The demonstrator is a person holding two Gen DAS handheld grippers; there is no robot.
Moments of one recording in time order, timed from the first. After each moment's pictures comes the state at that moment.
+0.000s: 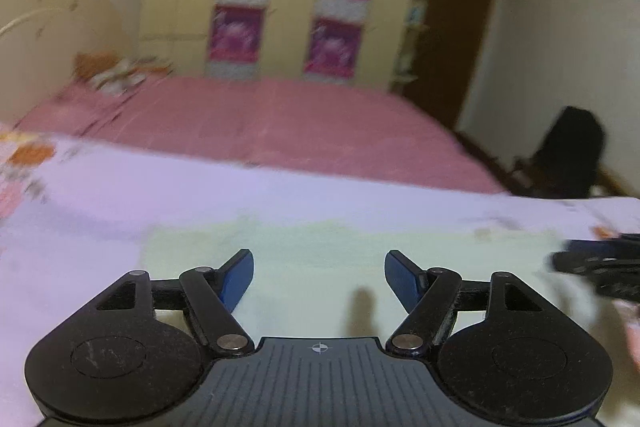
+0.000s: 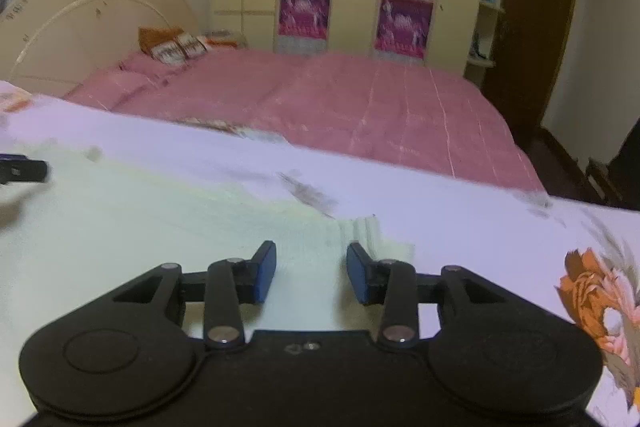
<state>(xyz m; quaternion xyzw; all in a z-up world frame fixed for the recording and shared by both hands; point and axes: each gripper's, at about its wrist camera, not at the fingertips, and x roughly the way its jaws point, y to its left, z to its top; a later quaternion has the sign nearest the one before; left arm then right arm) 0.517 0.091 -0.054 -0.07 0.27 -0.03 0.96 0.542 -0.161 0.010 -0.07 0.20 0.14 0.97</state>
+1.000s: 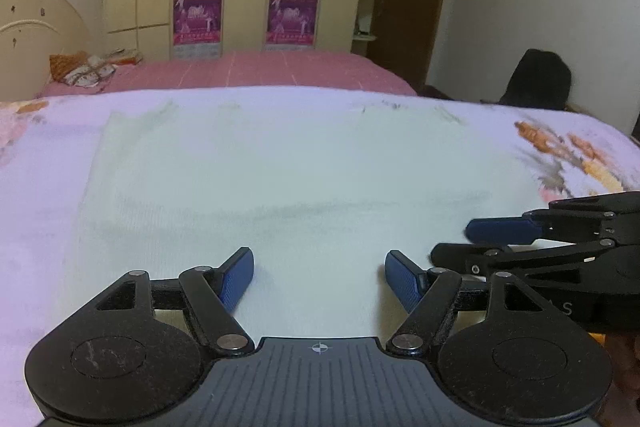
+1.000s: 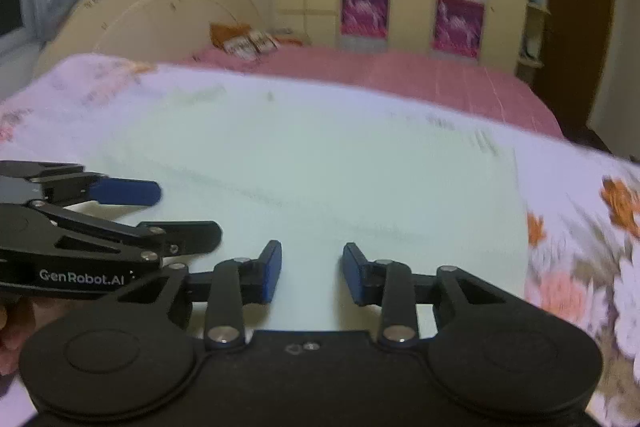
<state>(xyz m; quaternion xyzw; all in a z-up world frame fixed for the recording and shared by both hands) 0.387 0.013 -0.073 -0.02 0.31 -0.06 0.95 0.420 -0.117 -0.023 -0.07 0.23 0.20 0.95</state>
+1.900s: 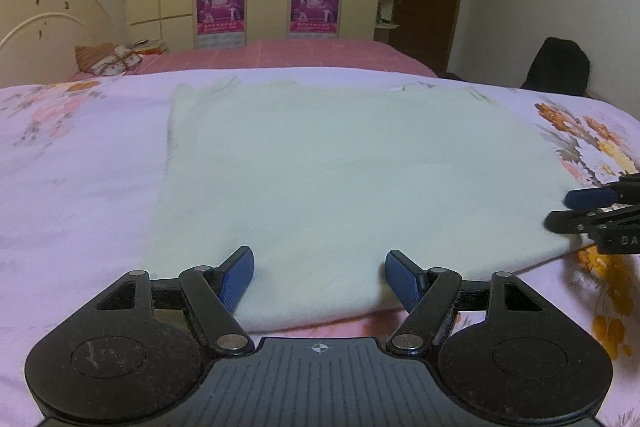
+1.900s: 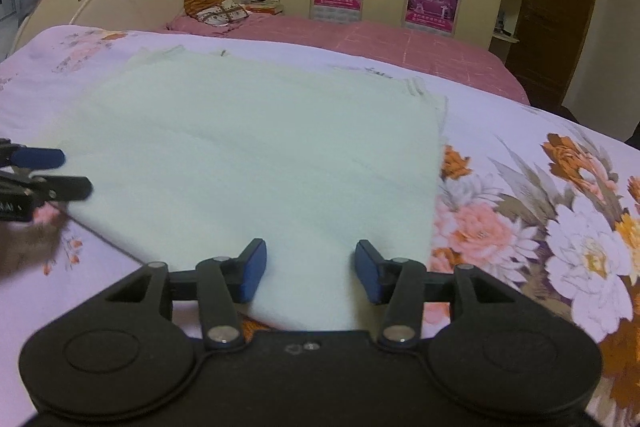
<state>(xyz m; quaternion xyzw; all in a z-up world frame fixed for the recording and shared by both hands) 0.353 0.057 -0.074 -0.01 0.33 -0.03 0.94 0.393 -0.161 -0.032 -0.09 0.26 0.16 0.95</state>
